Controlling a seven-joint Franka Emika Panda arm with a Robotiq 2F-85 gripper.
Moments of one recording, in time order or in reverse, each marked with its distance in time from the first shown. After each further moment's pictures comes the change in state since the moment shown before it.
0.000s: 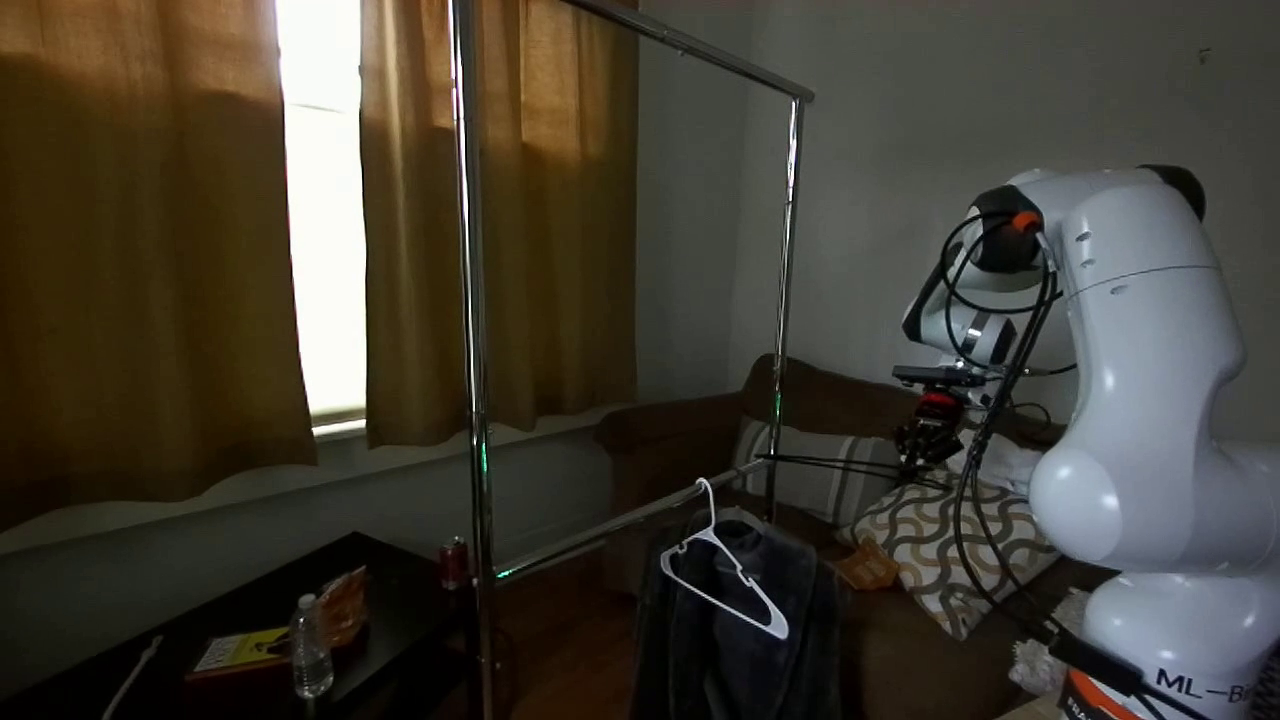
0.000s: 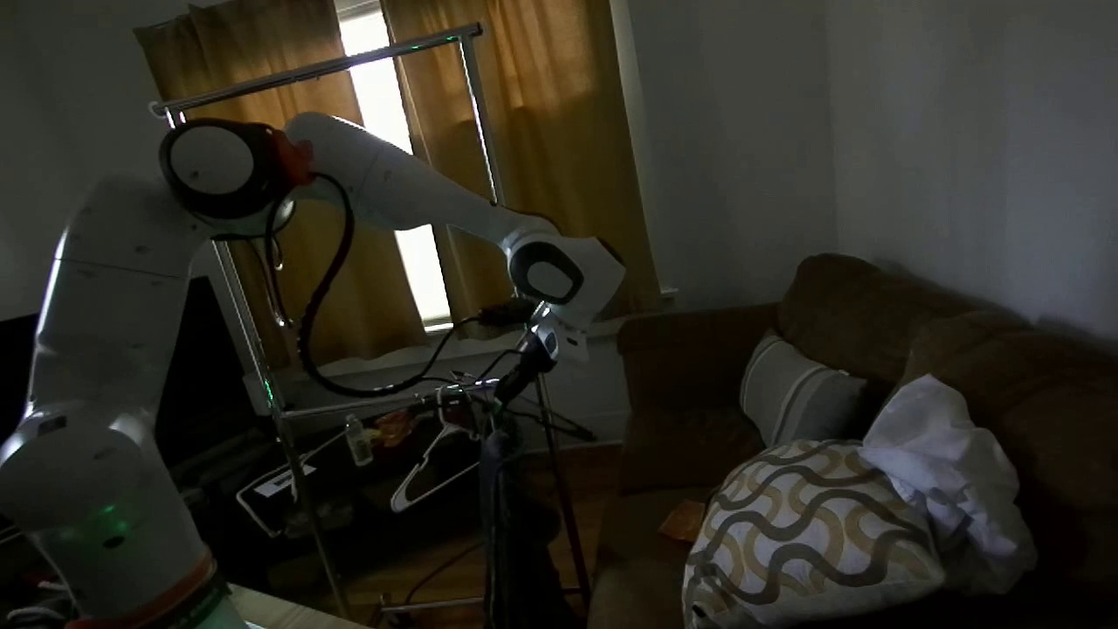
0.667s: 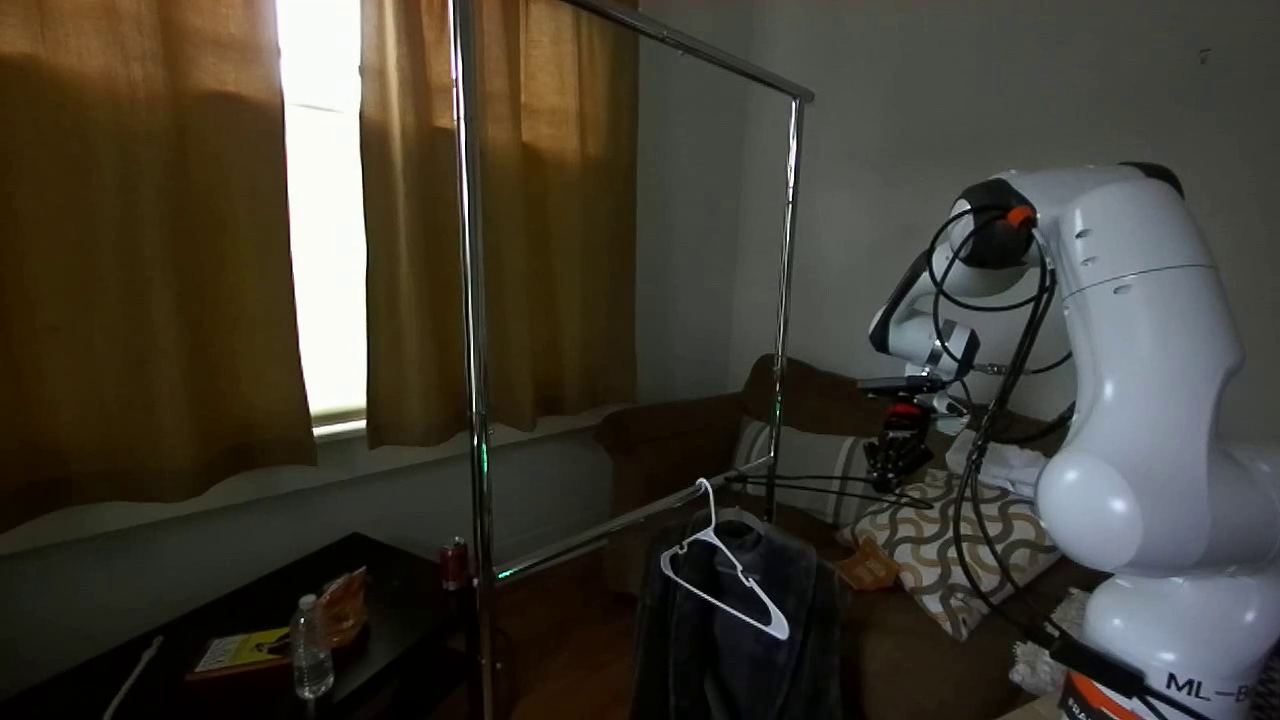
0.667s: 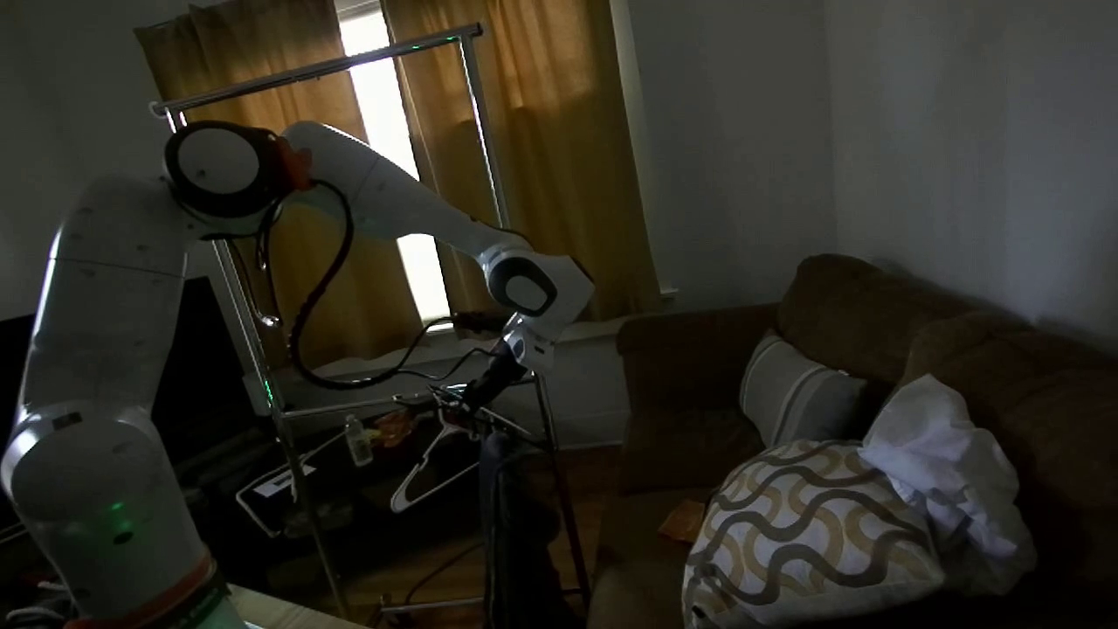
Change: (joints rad) arm 0.098 -0.017 0.022 -0.086 0.000 0.004 0.149
